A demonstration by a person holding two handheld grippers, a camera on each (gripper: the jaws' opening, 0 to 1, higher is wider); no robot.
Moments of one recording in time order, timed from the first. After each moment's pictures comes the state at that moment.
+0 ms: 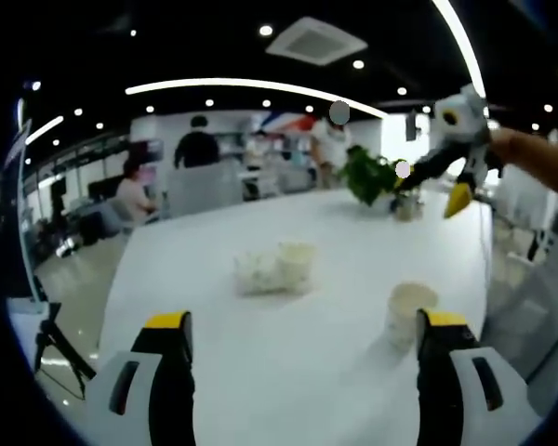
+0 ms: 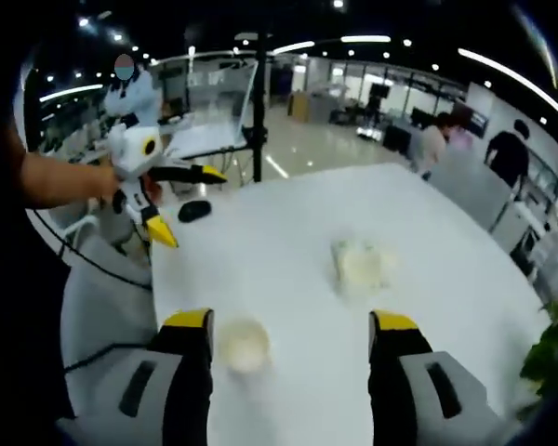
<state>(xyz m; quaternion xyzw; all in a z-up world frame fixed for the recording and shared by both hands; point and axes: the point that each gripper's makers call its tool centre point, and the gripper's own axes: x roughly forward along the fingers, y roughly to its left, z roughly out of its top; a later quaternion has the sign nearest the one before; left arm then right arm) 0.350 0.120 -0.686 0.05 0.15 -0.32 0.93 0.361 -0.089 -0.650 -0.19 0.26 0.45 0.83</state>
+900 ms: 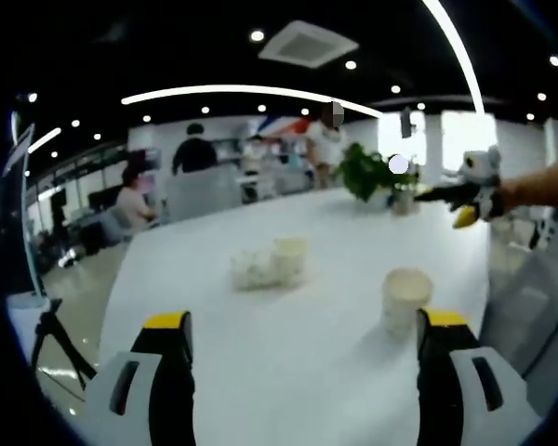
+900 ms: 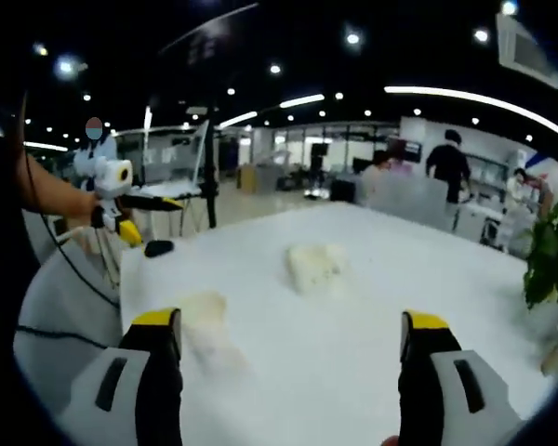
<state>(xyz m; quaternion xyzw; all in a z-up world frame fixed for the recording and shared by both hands) 0.334 0.120 -0.708 0.07 0.14 -0.32 0.93 0.350 -0.166 -0.703 -0.09 0.14 0.38 0.91</state>
